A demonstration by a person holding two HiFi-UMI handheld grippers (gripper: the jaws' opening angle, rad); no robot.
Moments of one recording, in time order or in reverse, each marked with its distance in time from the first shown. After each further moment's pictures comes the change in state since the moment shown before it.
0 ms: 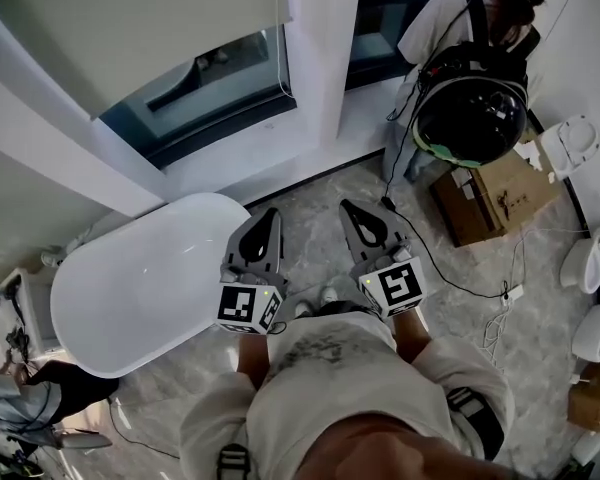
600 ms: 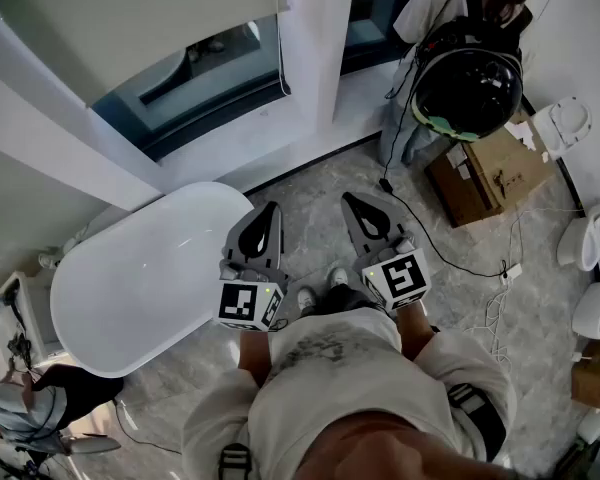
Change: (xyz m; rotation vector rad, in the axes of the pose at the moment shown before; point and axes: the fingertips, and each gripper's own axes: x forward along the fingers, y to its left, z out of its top) left arm -0.039 0.012 0.001 0.008 -0.011 -0.045; right arm -0.007 0.042 -0.005 -0.006 0.044 -0.024
